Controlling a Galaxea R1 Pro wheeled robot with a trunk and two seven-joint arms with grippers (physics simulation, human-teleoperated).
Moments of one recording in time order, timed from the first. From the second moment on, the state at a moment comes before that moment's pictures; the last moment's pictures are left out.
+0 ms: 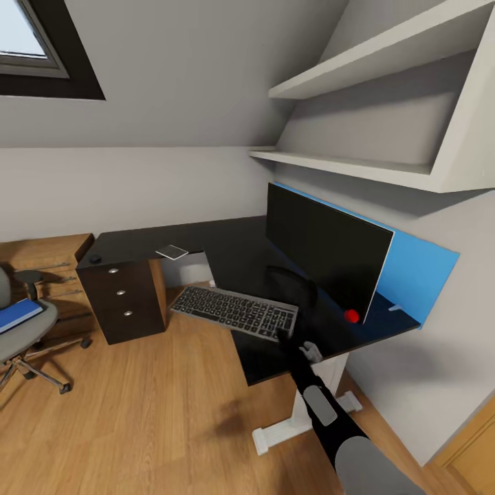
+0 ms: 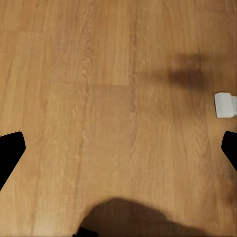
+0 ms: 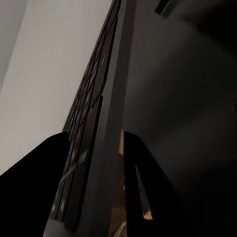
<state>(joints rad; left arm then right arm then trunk) 0.18 0.07 -0.09 -1.07 0.41 0.00 0.21 -0.64 0.17 -0.11 -0.48 -0.85 -0.13 0.47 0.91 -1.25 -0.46</state>
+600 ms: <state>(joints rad) 0.18 0.06 -0.09 -1.06 0.40 0.00 0.21 -0.64 0.17 -0.10 -0.41 -0.84 -0.29 0.60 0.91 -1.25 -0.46</state>
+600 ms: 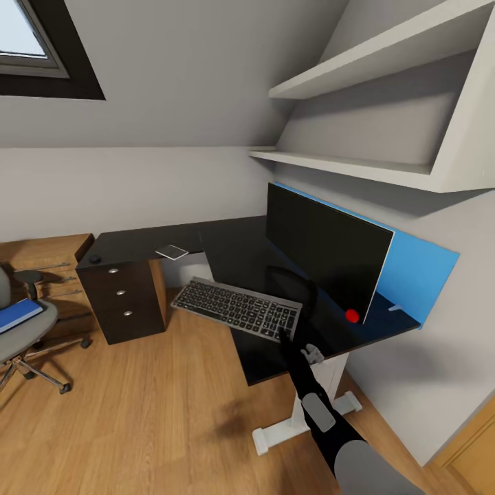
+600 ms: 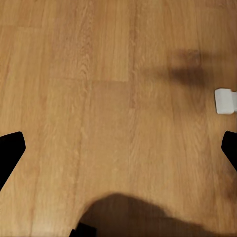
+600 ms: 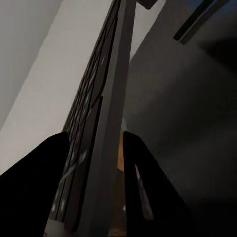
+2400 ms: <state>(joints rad) 0.18 0.06 -0.08 -1.06 0.40 0.00 0.21 -0.64 0.17 -0.10 -0.41 -0.85 -0.22 0.63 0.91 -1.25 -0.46</state>
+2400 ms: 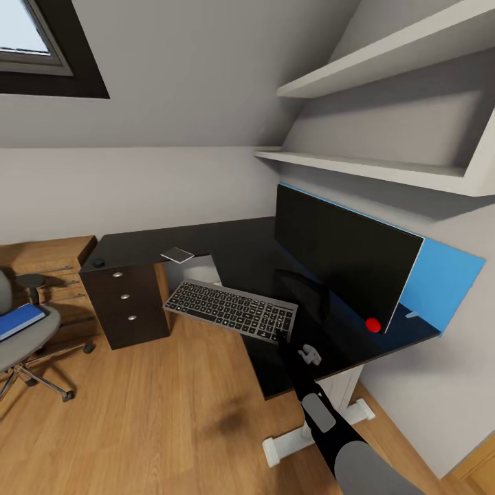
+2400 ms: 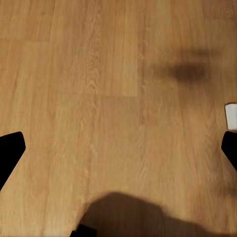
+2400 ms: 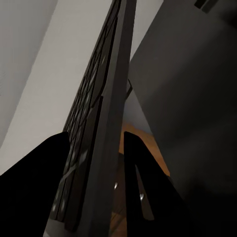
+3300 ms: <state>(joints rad) 0.18 0.06 -0.09 -1.06 0.40 0.00 0.21 -0.64 0.17 -0.11 -0.41 -0.86 -0.18 0.64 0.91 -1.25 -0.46</state>
